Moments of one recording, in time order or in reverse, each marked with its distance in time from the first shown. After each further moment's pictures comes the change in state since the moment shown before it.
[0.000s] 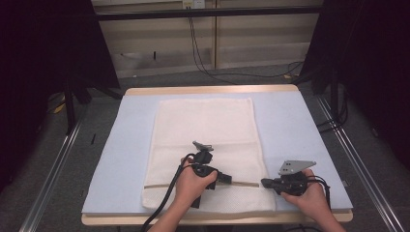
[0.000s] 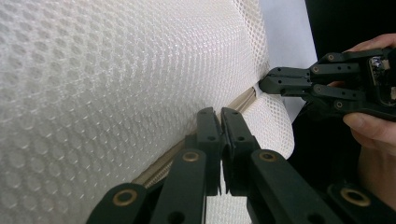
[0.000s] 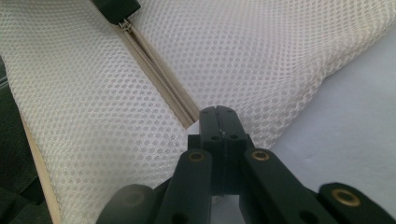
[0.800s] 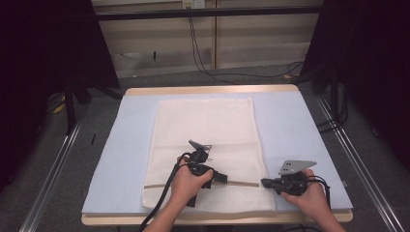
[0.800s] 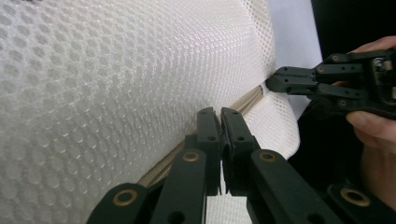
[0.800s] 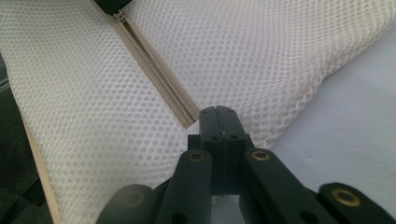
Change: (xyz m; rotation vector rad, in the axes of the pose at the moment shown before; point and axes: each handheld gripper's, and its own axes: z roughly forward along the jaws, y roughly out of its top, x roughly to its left) left arm 0.006 0.000 -0.011 -0.007 0.021 -0.011; right arm -0.001 0.000 0.000 -0.002 0.001 0.006
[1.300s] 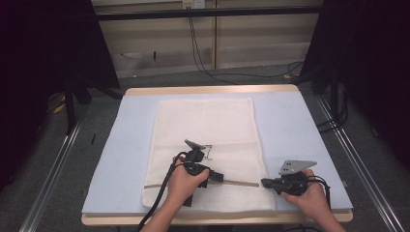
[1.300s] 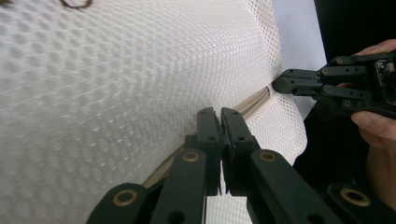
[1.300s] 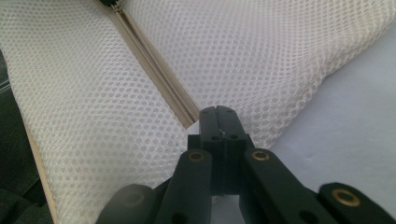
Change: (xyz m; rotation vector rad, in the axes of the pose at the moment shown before) left arm 0.005 -0.001 -0.010 -0.020 0.016 -0.001; right arm -0.001 0.000 0.000 -0.003 0.001 0.002
